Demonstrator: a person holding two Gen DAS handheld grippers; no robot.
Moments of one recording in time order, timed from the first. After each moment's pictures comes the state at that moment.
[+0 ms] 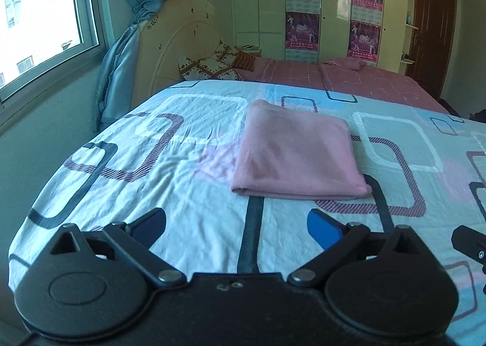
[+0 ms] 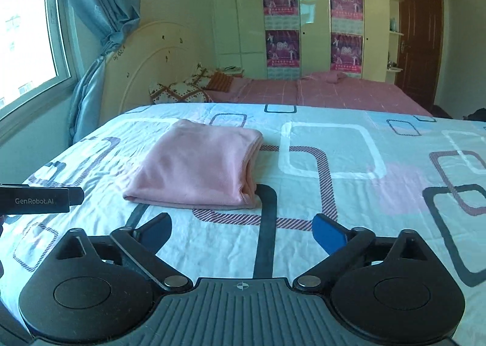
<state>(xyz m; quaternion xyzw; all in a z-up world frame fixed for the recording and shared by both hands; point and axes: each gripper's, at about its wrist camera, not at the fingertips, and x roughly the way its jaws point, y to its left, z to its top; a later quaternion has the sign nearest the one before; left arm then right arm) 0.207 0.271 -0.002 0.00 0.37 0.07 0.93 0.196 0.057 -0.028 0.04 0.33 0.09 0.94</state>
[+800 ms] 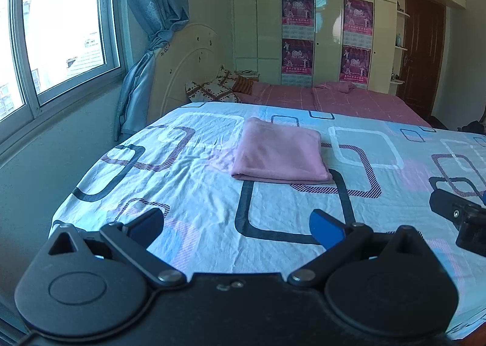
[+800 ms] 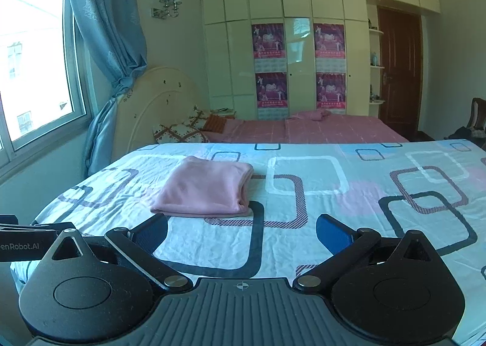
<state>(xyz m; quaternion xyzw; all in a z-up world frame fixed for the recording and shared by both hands) 0.058 0.249 0.057 0.00 0.32 0.07 0.95 0.047 0.040 0.040 0.05 0.25 0.08 0.96</state>
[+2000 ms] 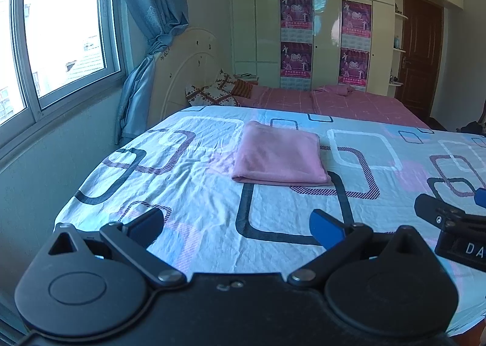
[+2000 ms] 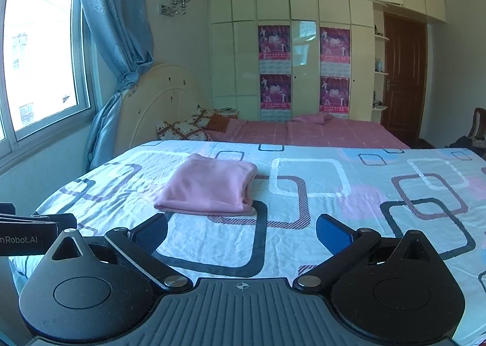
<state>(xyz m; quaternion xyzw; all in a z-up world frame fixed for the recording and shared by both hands) 0.048 0.248 0.062 0.00 0.31 0.07 0.95 0.042 0.049 0.037 0.03 0.25 0.08 0.96</state>
